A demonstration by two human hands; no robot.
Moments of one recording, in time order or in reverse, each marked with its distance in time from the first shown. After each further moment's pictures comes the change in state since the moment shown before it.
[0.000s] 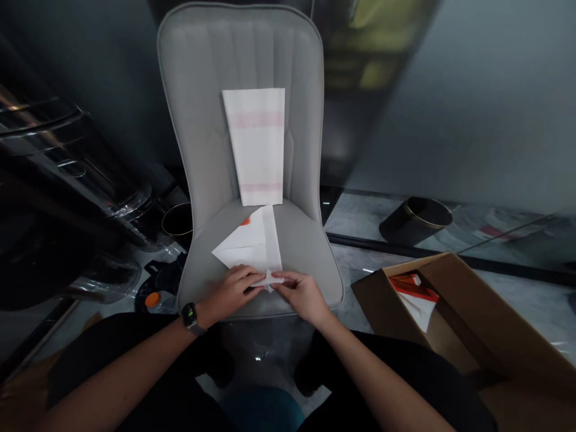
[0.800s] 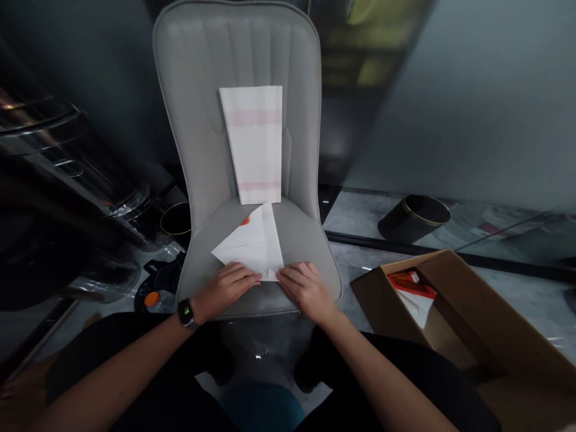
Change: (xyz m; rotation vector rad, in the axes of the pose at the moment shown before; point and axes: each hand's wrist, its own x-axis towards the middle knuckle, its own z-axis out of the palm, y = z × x) left_hand 0.002 -0.001 -0.019 0.129 0.073 0.236; right_hand -0.001 -0.014 -0.026 -0.895 0.137 -1.008
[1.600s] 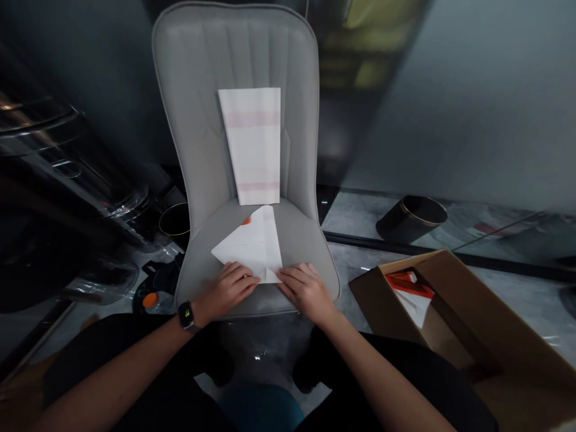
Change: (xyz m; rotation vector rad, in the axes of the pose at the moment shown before) left_hand 0.000 0.004 0.003 0.036 0.015 -0.041; right_hand -0.004 -0.001 -0.001 0.081 -0.038 0.118
